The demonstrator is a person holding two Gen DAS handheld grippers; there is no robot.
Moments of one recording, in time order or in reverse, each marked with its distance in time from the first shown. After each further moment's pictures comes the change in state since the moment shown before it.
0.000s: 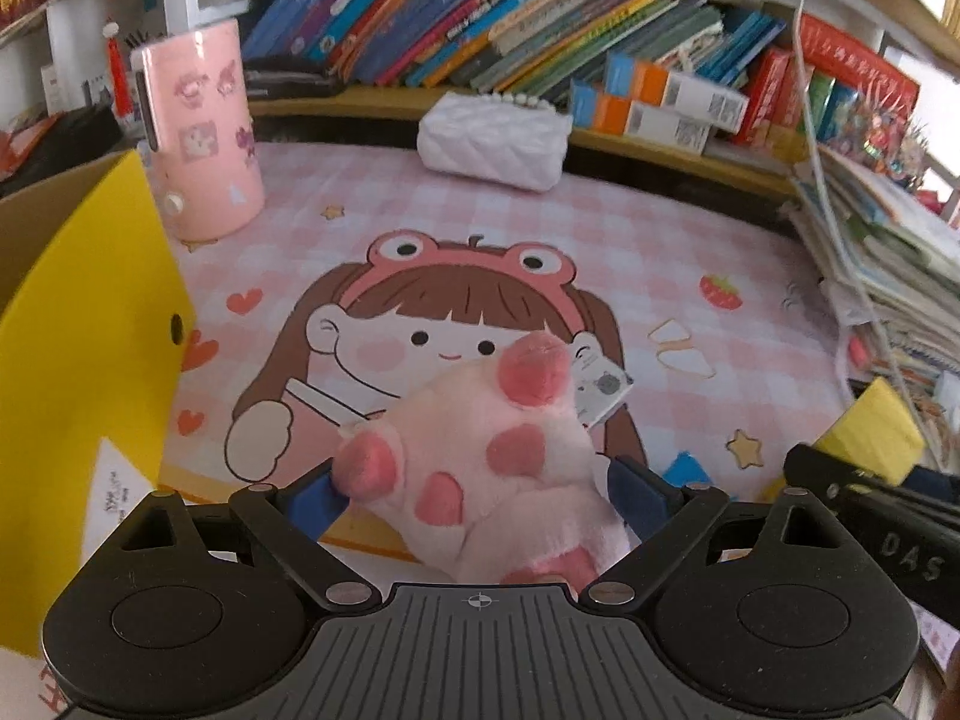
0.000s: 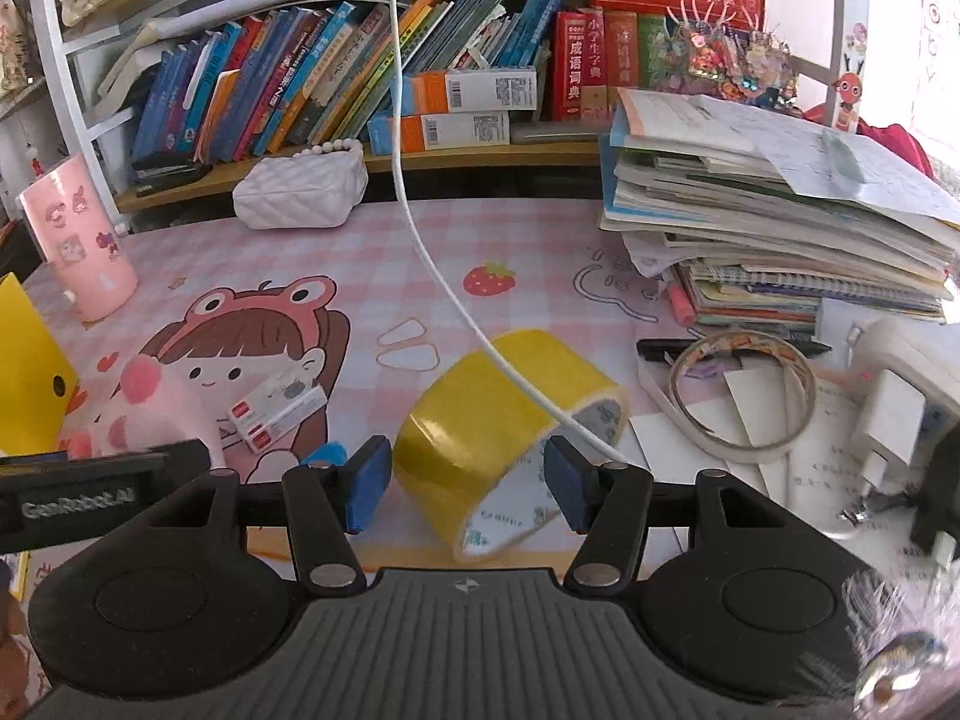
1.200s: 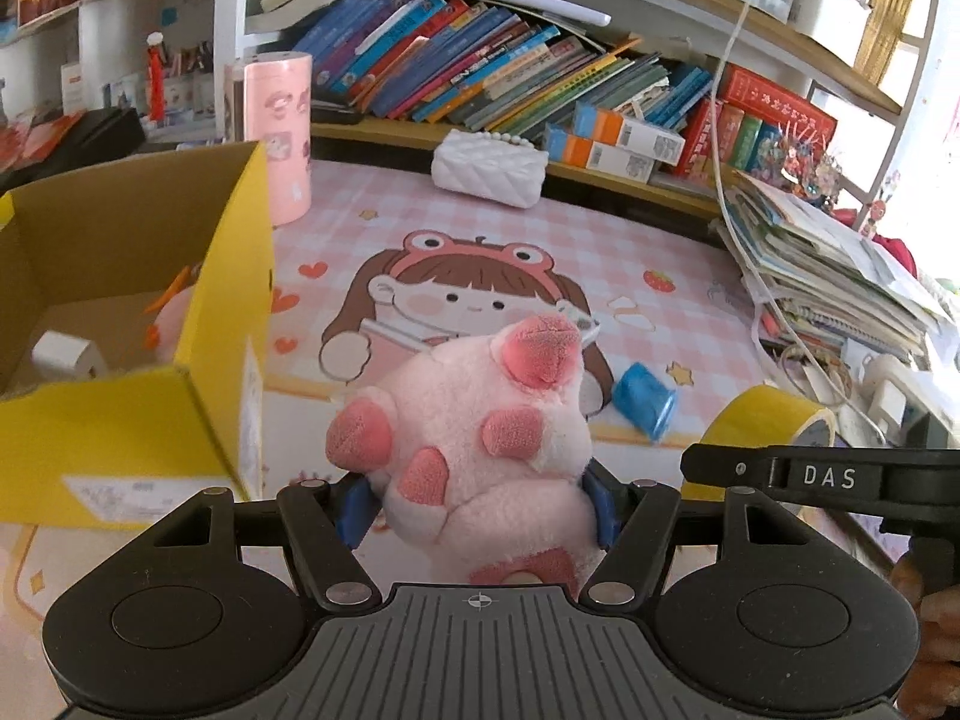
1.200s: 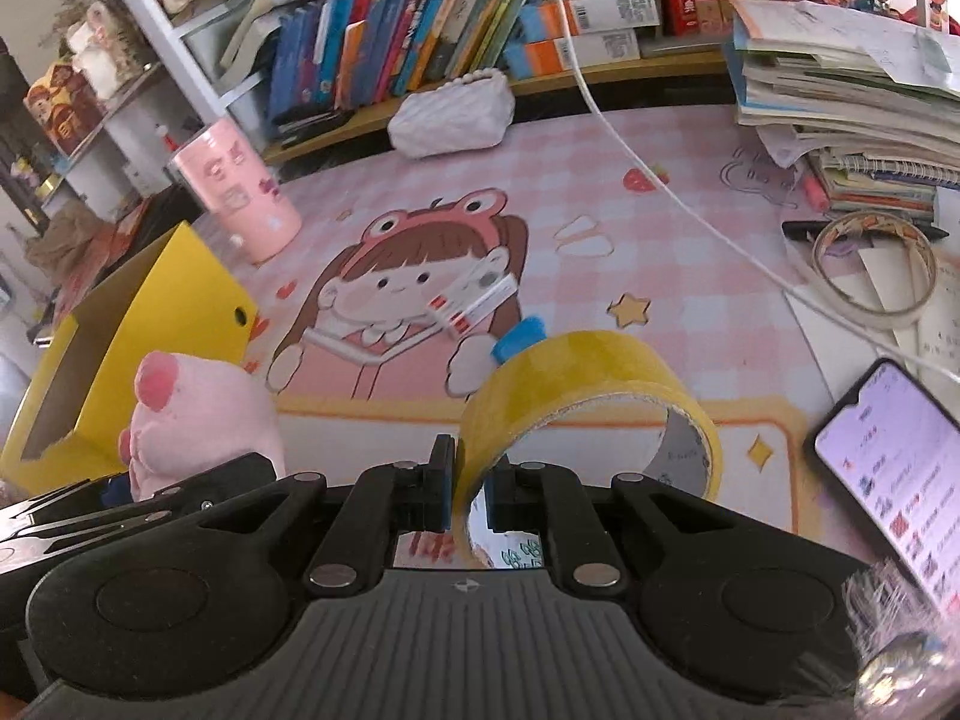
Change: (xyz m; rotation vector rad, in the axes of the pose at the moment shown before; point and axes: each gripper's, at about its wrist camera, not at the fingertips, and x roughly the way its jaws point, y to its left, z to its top) left arm -0.106 0.052 -0.063 -0.003 -0.083 -0.120; right arm -0.053 0.028 -0.033 0.054 0.156 0.312
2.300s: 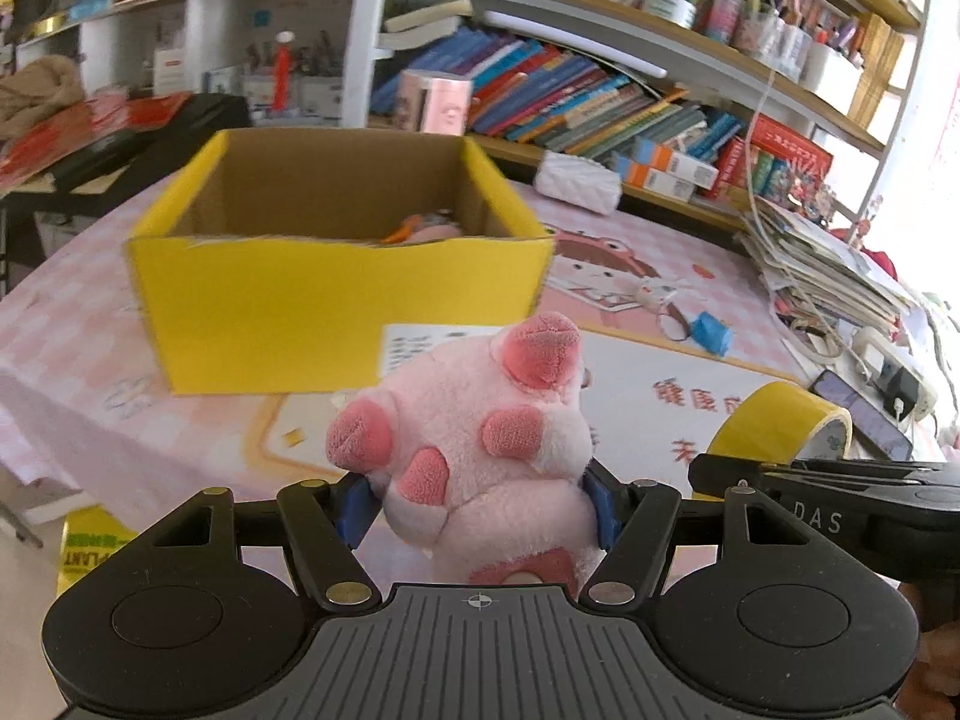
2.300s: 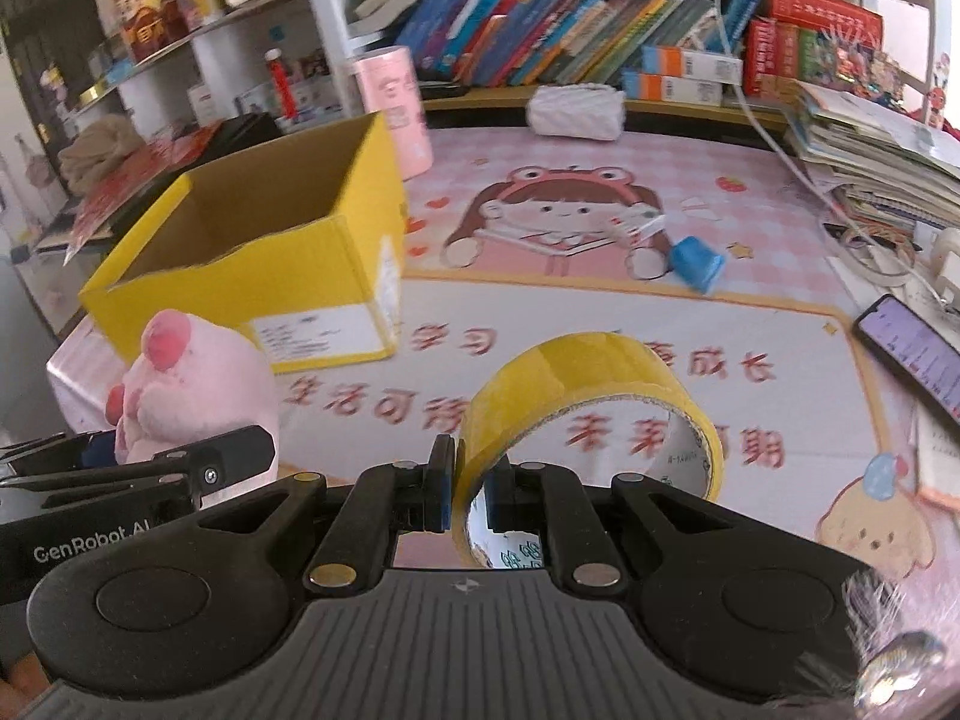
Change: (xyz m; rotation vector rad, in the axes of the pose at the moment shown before) left arm -0.126 0.130 -0.081 -0.041 -0.056 0.002; right arm -0.050 0.178 -0.125 -0.176 -0.057 -0.108
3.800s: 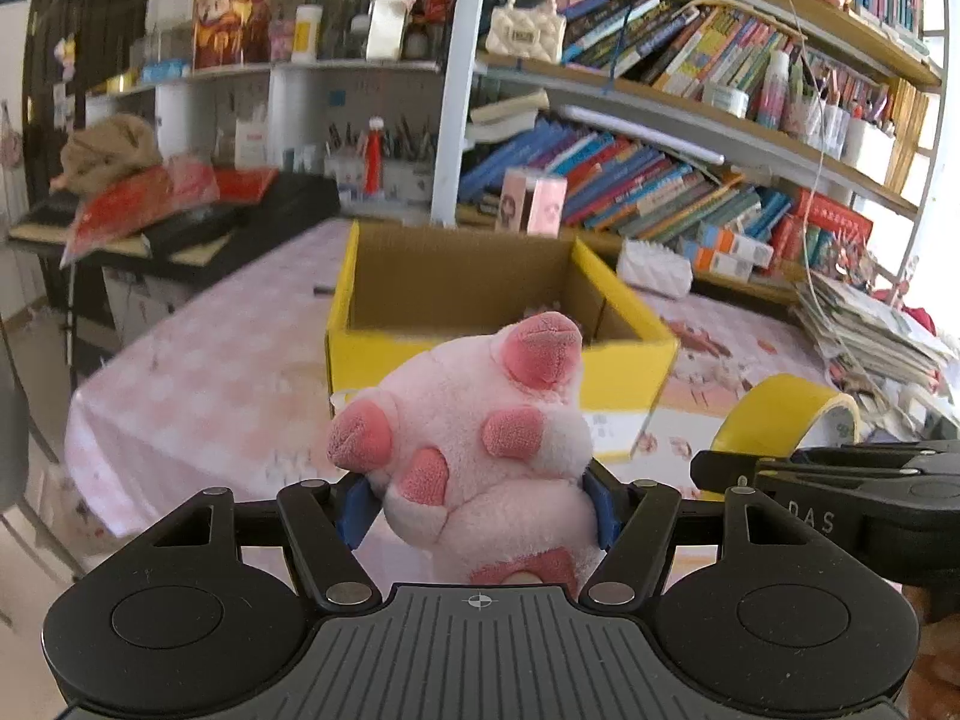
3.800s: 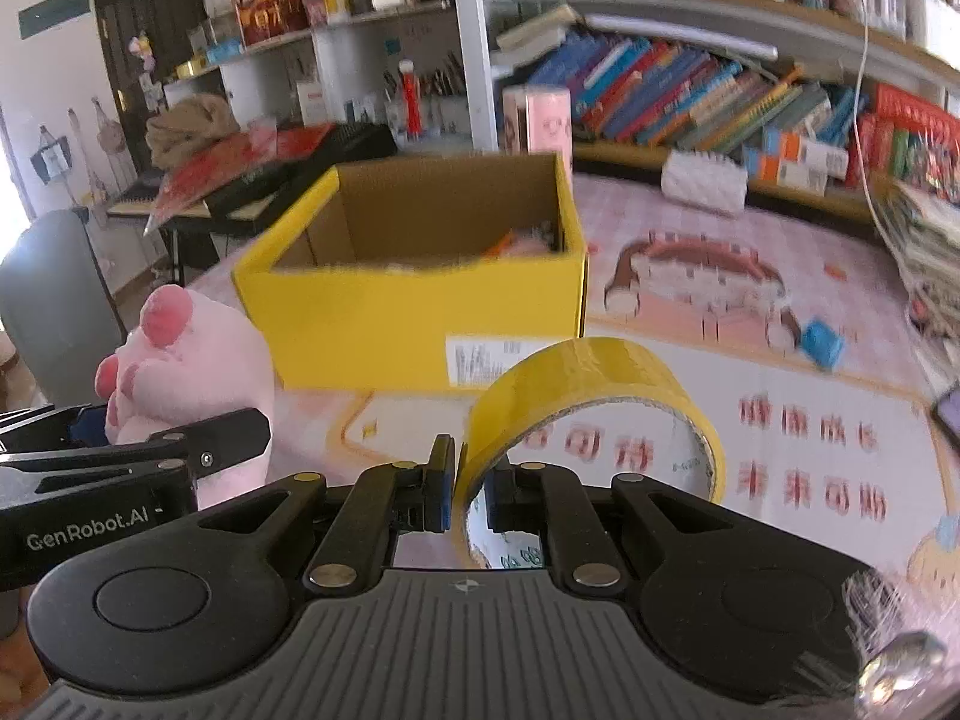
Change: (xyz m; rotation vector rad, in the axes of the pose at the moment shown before) left arm -0.049 0.062 0.018 0.012 -0.168 0.101; right arm -0.007 0.101 0.009 -0.149 -0.104 0.070
